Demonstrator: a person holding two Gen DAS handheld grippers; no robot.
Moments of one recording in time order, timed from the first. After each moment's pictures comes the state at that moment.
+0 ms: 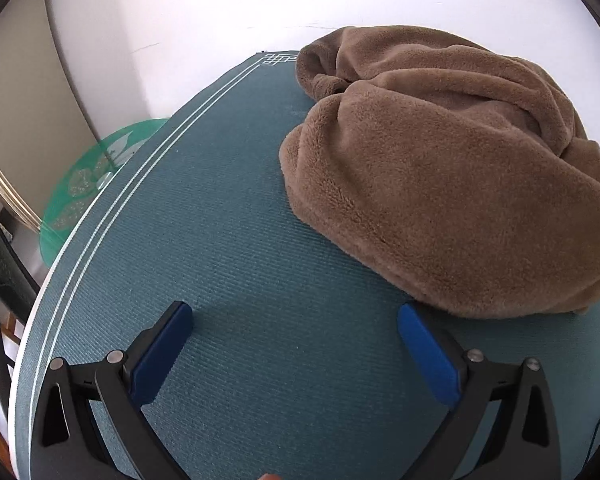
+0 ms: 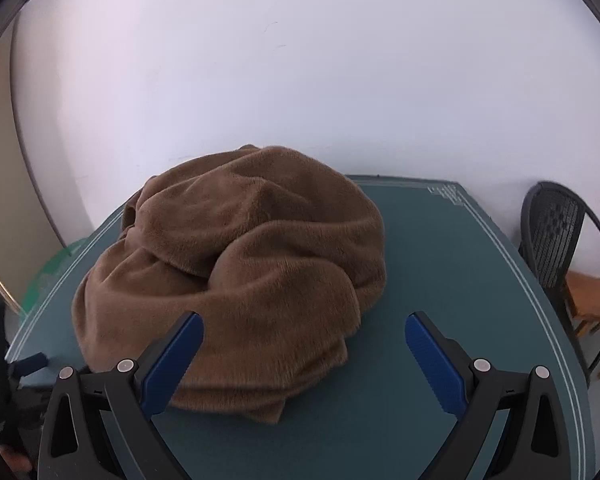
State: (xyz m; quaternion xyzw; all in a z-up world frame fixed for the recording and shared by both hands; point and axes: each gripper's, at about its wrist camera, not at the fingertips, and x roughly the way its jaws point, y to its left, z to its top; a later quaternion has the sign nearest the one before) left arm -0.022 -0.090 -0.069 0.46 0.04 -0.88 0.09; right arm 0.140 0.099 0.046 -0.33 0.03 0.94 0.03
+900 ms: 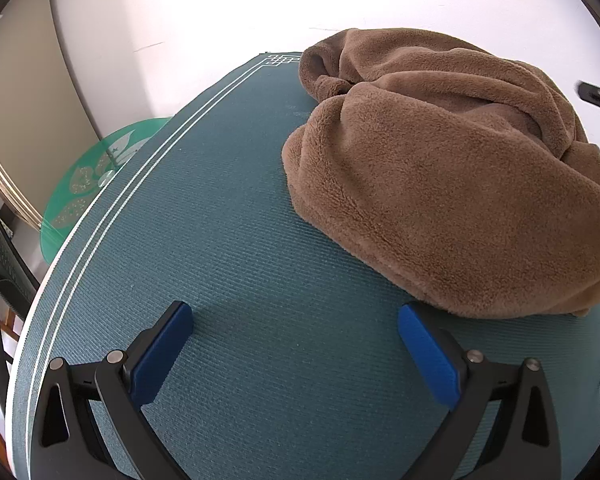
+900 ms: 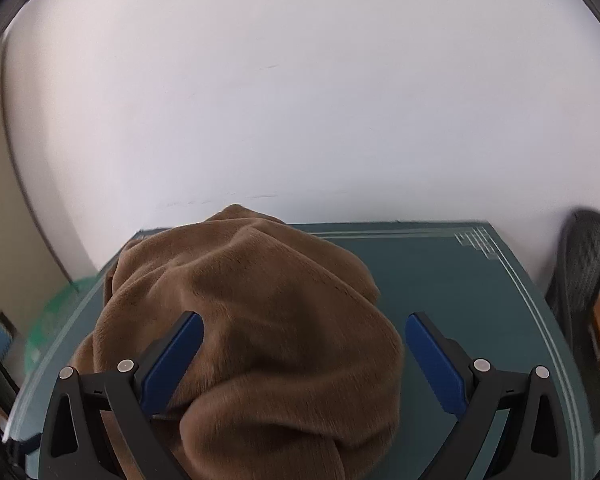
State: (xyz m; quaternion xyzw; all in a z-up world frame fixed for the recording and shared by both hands) left arm -0.056 -0.091 -0.068 0.46 0.05 -0.88 0.10; right arm 0.018 0.111 0.080 -0.33 0.03 0.94 0.00
